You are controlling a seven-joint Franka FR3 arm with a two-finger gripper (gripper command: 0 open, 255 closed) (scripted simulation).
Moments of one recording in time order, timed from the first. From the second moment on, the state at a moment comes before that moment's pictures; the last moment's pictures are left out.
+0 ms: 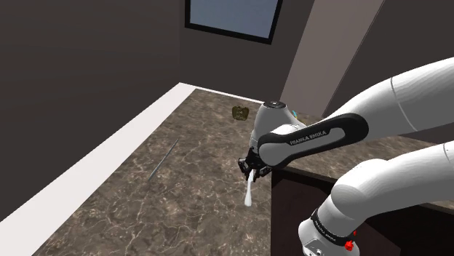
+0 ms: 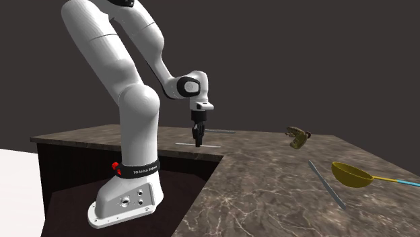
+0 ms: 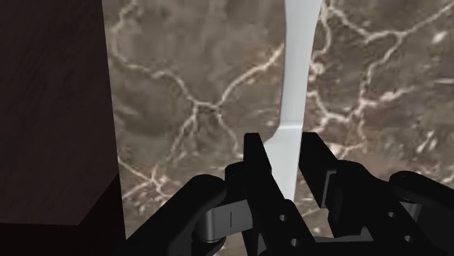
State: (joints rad) arm -0.15 -0.50 0.55 -2.93 0.40 2.43 0.92
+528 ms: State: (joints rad) arm -0.15 -0.62 0.51 -2.89 0.38 2.28 0.92
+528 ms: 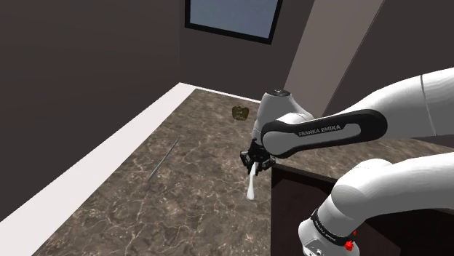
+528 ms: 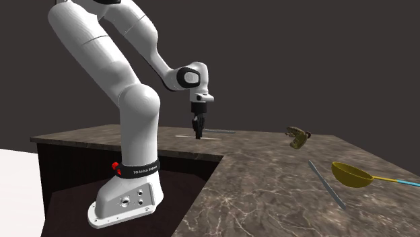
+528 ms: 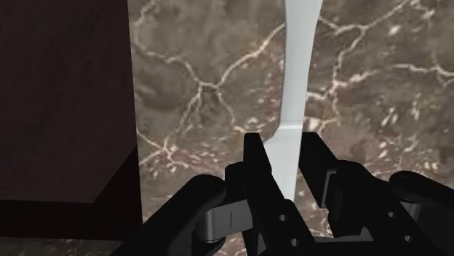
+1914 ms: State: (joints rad) arm -0.22 -0.82 0.31 -2.82 0.24 1.99 0.79
